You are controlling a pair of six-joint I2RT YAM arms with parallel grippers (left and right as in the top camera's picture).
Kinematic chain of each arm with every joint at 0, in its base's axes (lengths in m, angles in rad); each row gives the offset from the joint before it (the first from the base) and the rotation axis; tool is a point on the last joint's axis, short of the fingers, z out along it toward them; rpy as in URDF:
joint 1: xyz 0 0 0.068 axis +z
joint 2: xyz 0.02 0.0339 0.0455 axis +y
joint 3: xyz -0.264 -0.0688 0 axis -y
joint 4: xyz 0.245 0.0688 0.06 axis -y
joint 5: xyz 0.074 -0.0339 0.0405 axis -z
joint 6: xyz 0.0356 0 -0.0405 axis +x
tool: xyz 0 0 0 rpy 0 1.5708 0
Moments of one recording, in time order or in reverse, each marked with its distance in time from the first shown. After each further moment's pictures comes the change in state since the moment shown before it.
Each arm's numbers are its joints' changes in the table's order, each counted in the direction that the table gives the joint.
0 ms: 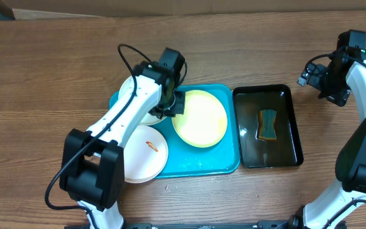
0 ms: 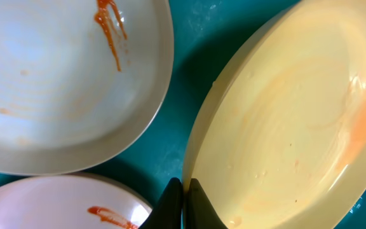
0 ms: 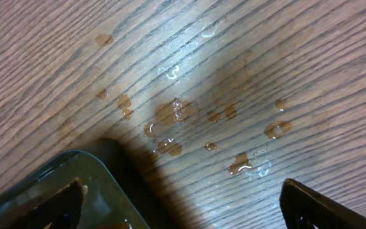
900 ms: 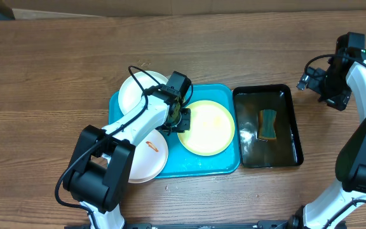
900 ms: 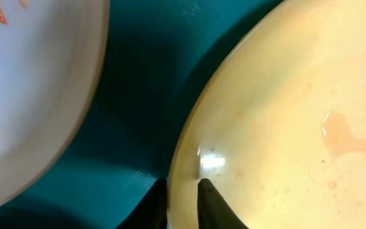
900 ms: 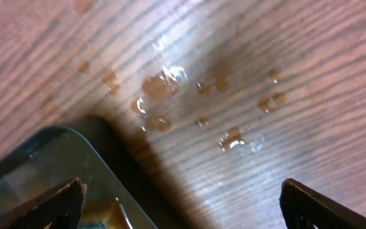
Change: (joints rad) left arm -0.066 -0.001 -0.296 0.327 0.021 -0.101; right arm 0.000 0.000 0.000 -0.062 0.003 -0.001
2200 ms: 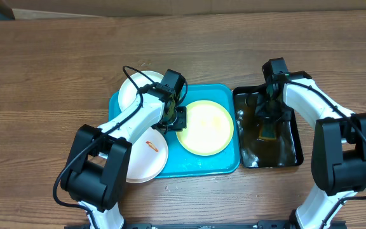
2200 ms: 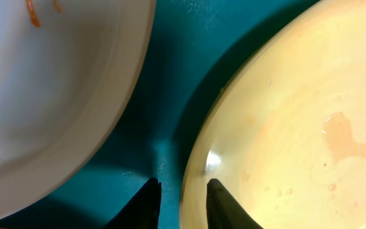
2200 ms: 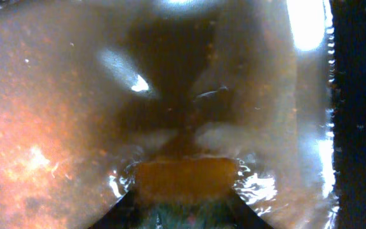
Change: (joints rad) left arm 0.039 0.000 0.000 -0.008 0.032 0.010; right arm 0.380 -0.002 -0.303 0.206 0.111 0.058
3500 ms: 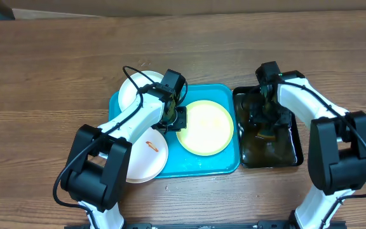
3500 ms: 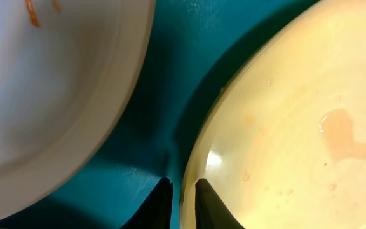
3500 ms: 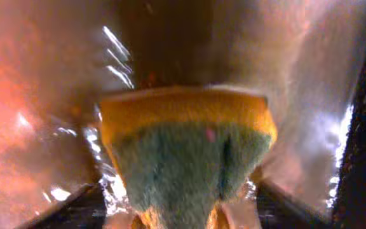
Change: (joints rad) left arm 0.000 0.000 0.000 0.000 0.000 0.002; right arm 0.040 0.010 0.002 -0.117 0.031 -0.030
